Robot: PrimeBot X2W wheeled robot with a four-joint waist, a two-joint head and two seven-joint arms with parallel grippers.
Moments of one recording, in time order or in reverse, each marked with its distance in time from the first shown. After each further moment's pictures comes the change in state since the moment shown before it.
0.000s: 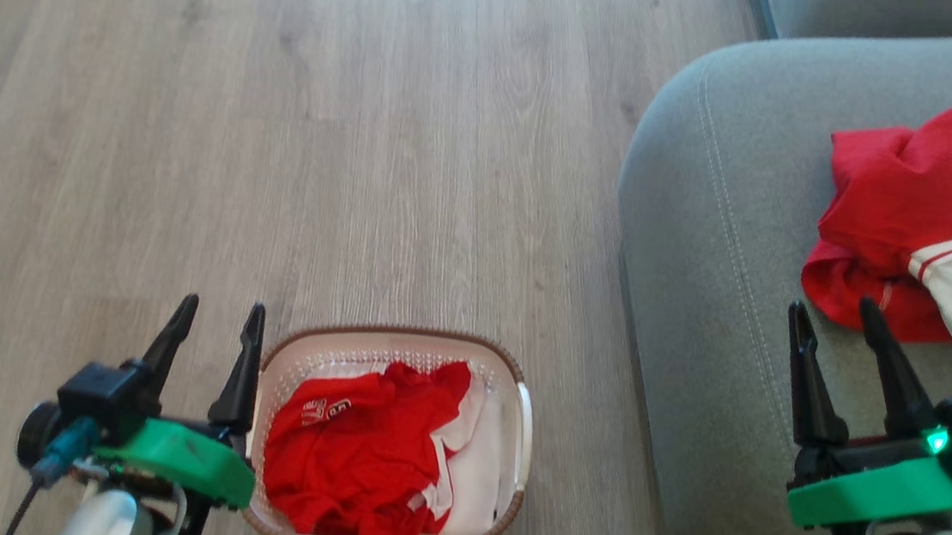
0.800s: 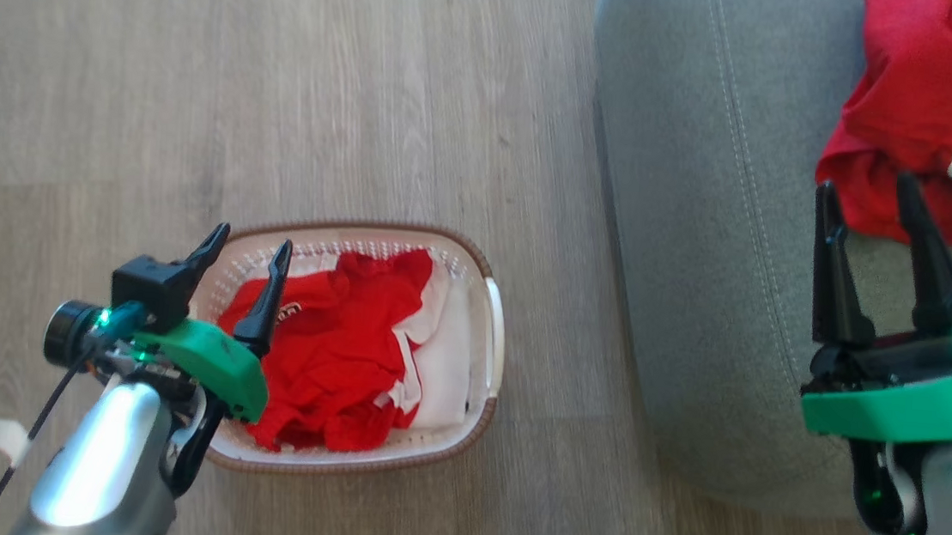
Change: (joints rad) left arm -0.293 0.002 -0.074 0.307 0.043 -0.077 0.027; right arm -0.160 0.001 0.005 -0.076 -0.002 0.000 0.000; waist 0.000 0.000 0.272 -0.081
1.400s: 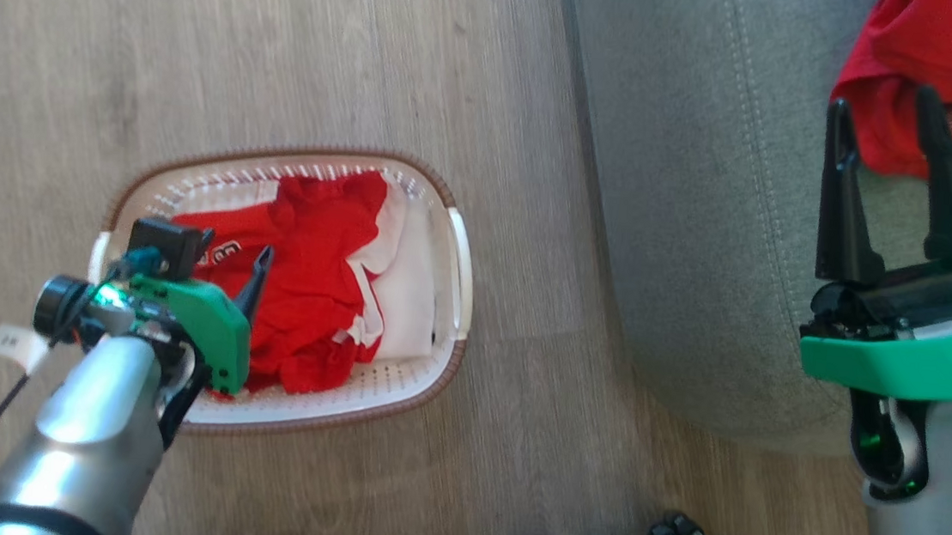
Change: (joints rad) left arm -0.253 0.002 -0.125 0.459 -0.014 -0.044 0.037; right arm -0.115 0.029 0.013 -0.053 -0.025 0.000 0.000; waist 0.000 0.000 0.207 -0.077
